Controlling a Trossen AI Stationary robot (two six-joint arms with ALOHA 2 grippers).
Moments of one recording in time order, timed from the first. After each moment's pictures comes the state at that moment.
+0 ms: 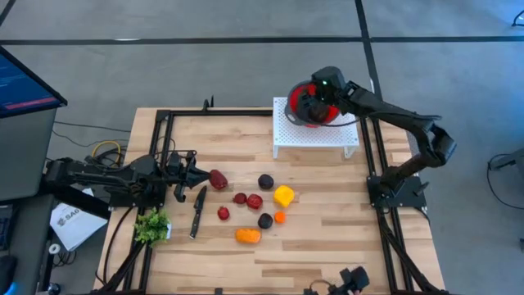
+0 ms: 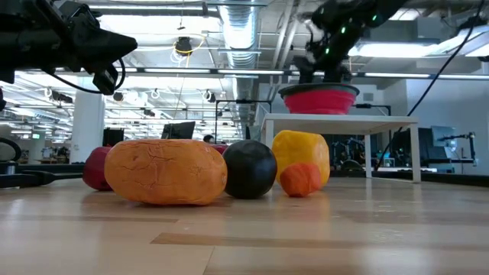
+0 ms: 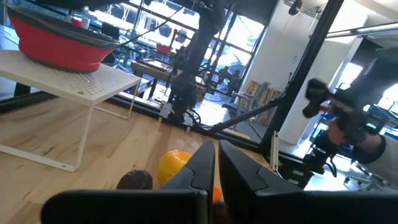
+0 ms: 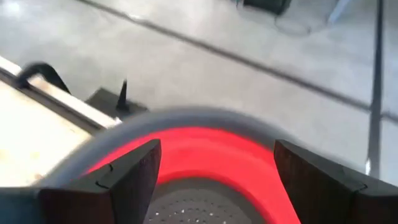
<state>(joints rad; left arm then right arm) 0.00 0.38 0.01 0.48 -0.01 -0.36 -0.66 1.46 1.24 -0.36 0.37 0.16</state>
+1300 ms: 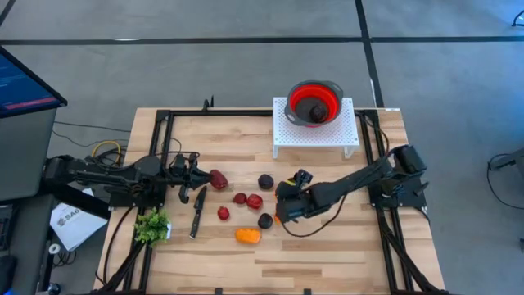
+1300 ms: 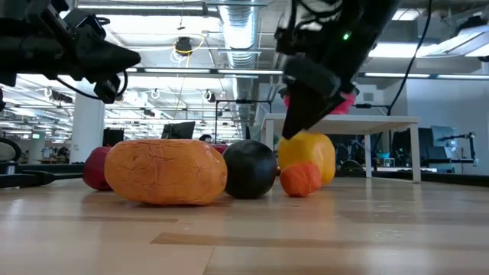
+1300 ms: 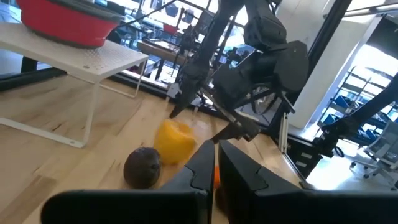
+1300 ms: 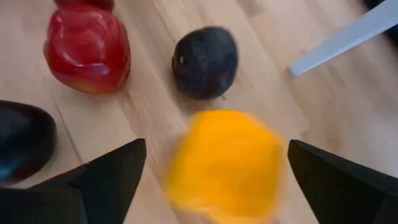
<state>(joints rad) 0.00 0.47 0.01 0.49 -0.01 -0.36 0.31 1.82 1.20 -0.63 0.61 0.64</state>
